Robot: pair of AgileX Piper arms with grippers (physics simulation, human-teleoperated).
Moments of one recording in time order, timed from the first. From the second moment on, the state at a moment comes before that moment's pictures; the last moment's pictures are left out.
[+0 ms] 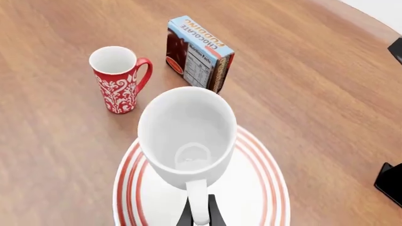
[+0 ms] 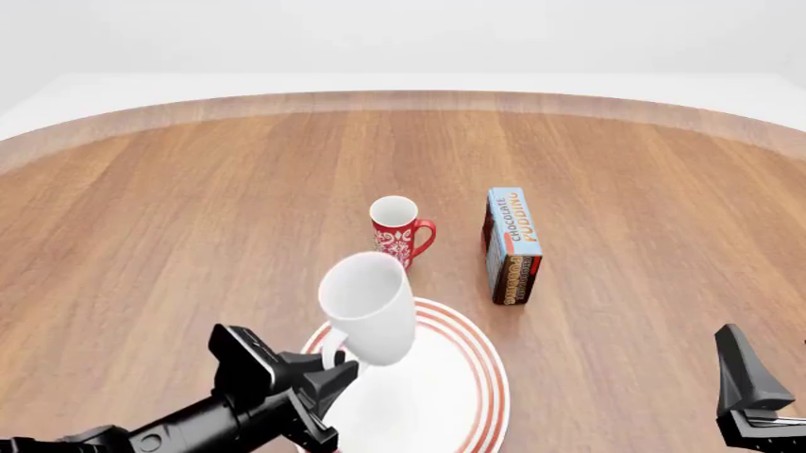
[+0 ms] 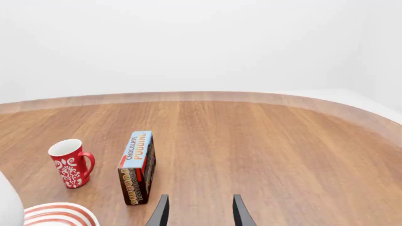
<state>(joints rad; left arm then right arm) -0.82 1.39 -0.20 -0.75 -0.18 -0.06 0.01 -0.01 0.01 0.02</state>
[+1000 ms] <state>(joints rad) -0.82 1.59 -0.17 -0.88 -0.25 -0.05 0.01 -0.01 0.01 0.02</state>
